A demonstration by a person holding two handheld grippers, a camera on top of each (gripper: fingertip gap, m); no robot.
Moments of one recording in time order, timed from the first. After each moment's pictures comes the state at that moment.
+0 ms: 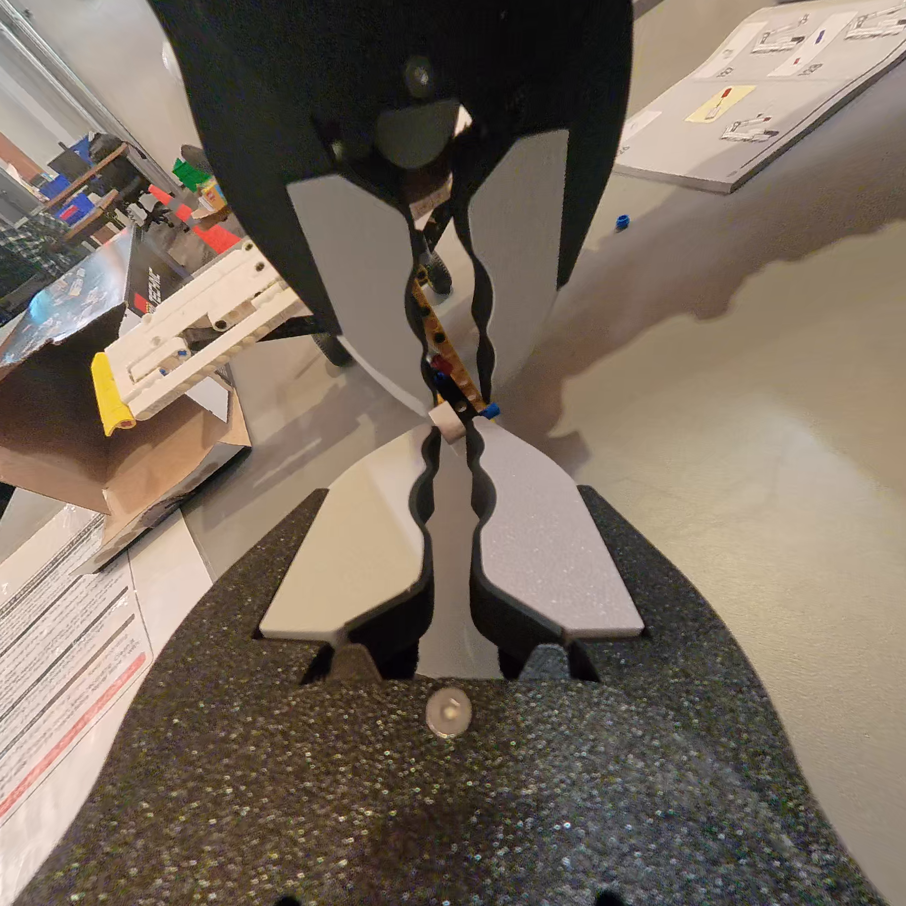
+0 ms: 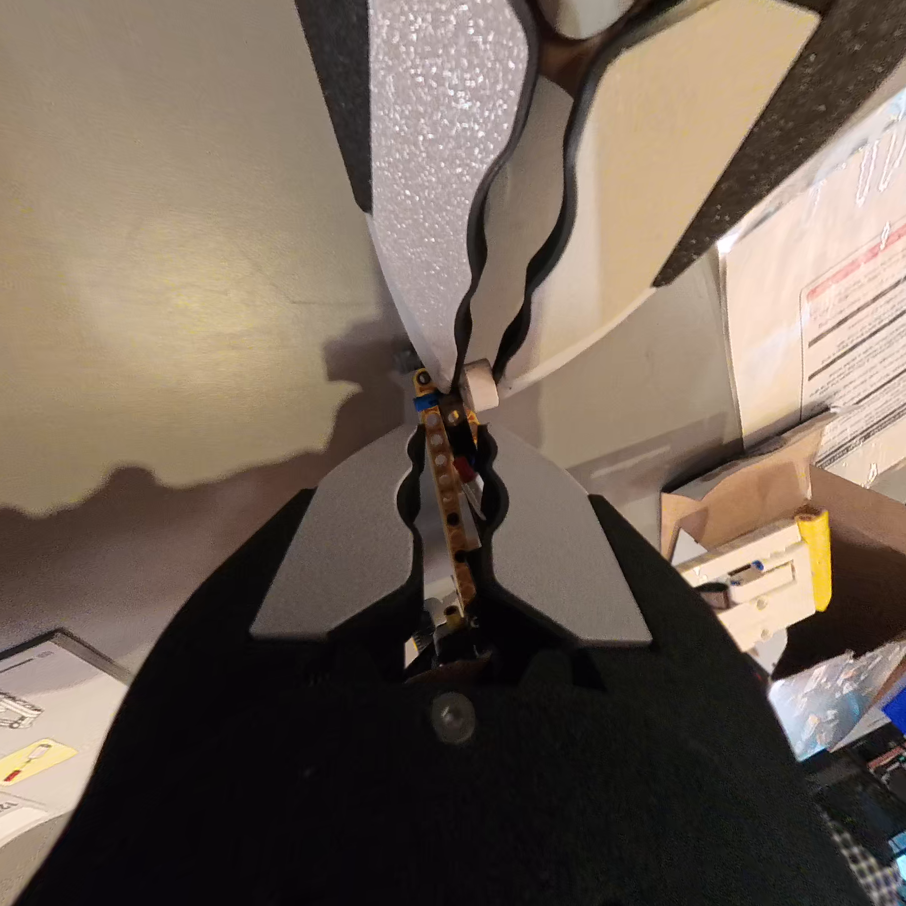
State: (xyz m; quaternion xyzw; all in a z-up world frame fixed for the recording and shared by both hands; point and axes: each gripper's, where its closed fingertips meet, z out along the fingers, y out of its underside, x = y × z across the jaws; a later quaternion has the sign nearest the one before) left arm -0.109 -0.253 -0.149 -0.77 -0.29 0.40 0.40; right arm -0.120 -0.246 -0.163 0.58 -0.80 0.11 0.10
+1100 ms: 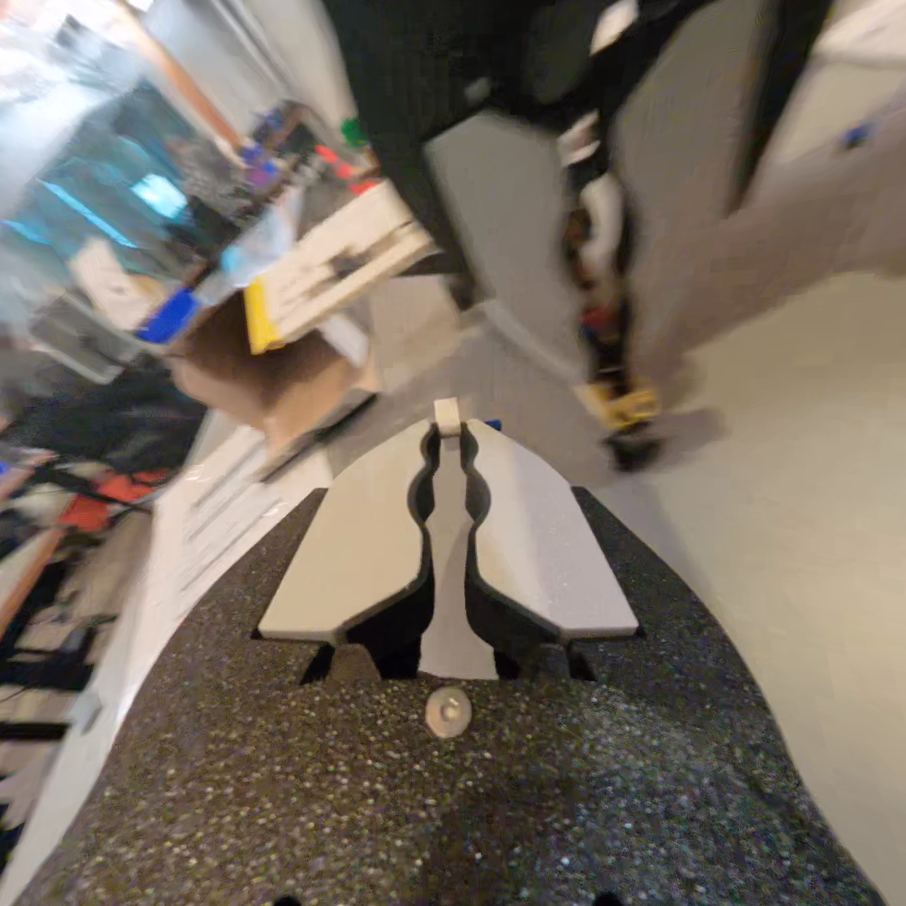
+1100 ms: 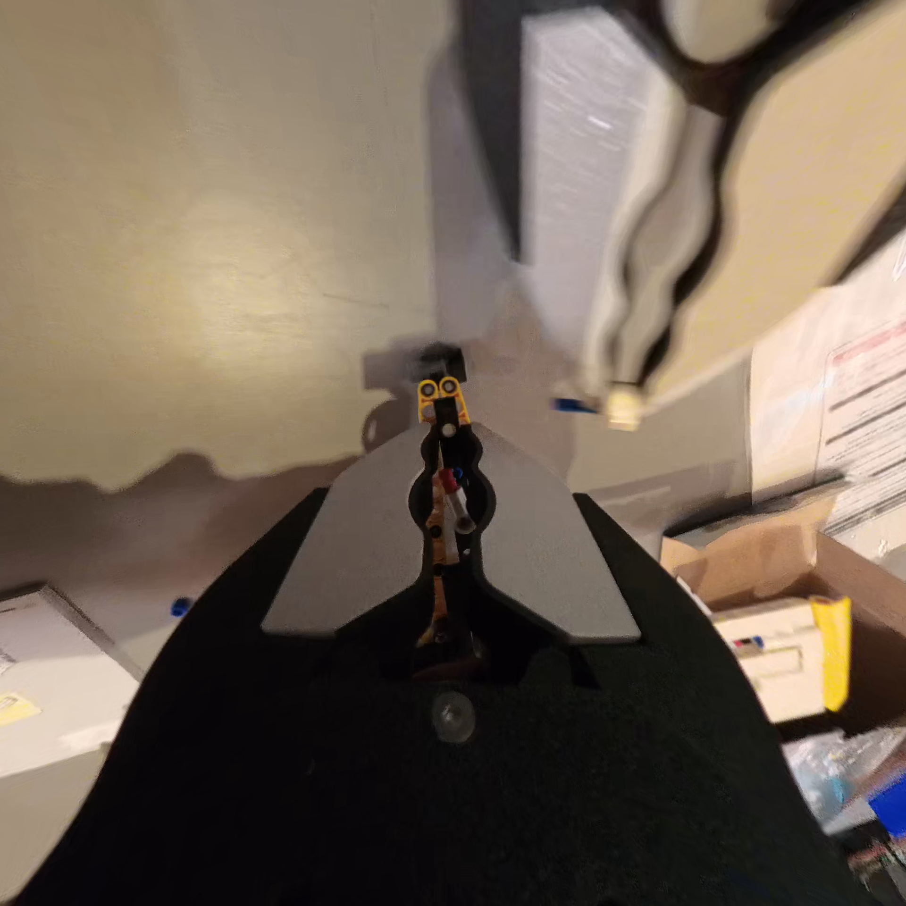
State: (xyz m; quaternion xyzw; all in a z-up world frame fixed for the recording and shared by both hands) left arm -0.121 -0.301 -0.141 -0.72 -0.35 0.52 0.30; right arm -0.112 -0.239 -0.165 0.63 -0.77 0.09 0.05
